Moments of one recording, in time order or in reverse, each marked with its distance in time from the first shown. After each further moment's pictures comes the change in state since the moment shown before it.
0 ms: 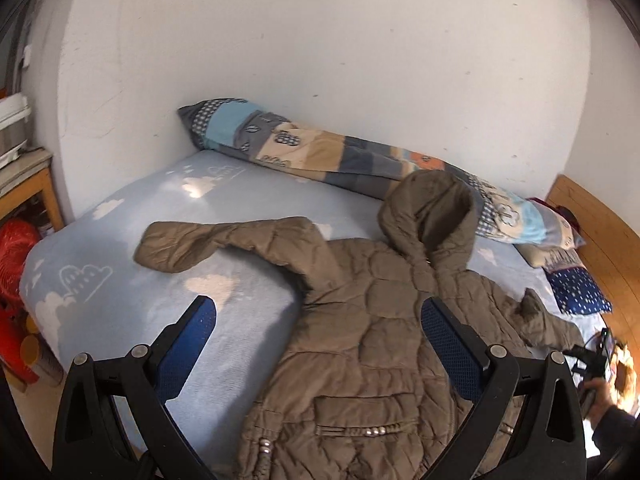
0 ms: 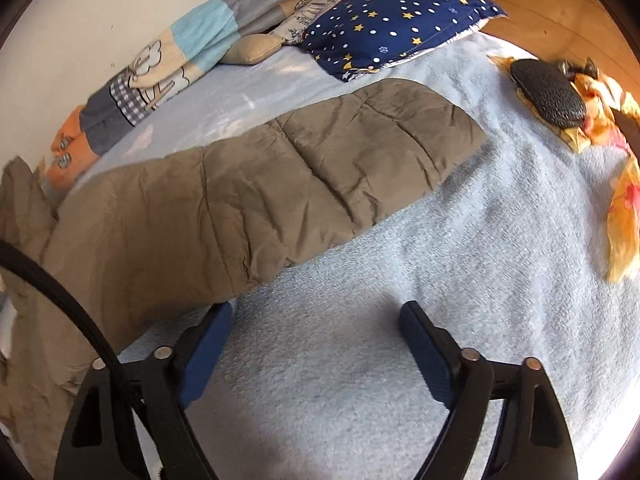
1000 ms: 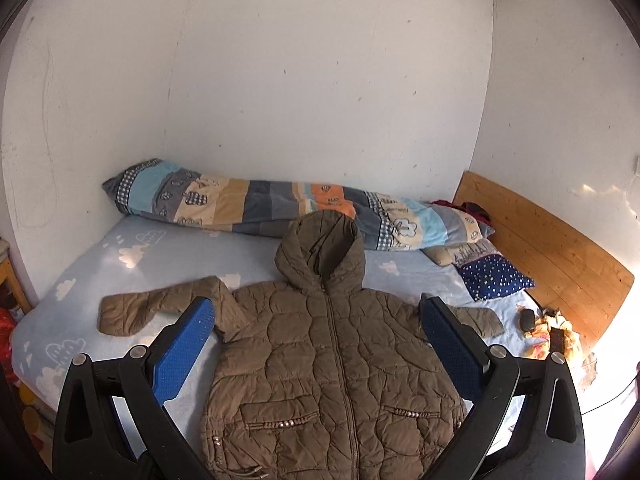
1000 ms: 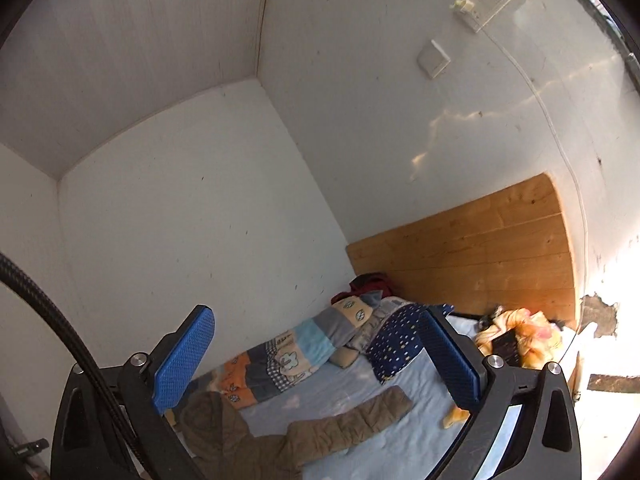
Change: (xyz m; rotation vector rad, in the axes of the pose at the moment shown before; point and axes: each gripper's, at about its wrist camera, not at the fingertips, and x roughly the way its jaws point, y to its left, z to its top) left arm -0.143 -0.075 0.058 0.154 -0.061 -0.249; right arm -0.541 -0.067 -0.082 0.085 -0.917 0.355
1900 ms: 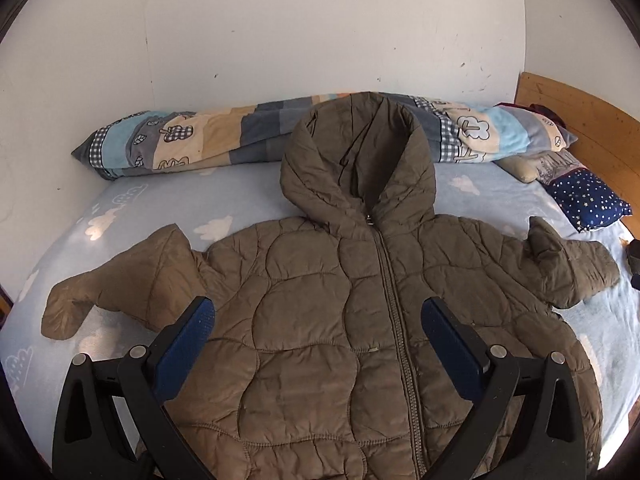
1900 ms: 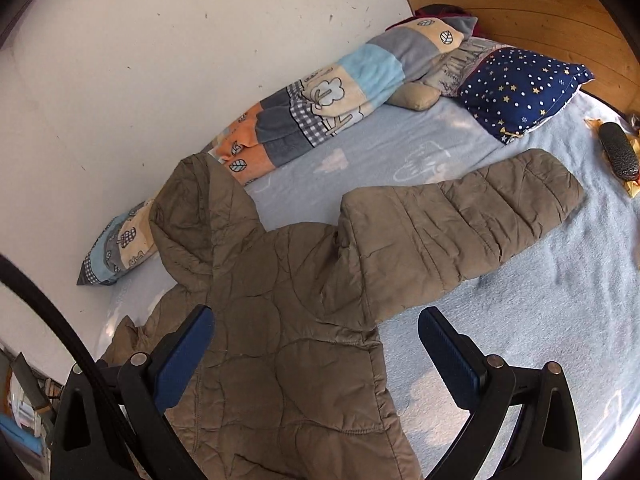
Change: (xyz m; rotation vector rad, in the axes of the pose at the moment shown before) left arm 0.331 -0.015 -0.088 0.125 0.214 0.198; right arm 0.318 0.071 -0.329 -0.031 0.839 0.052
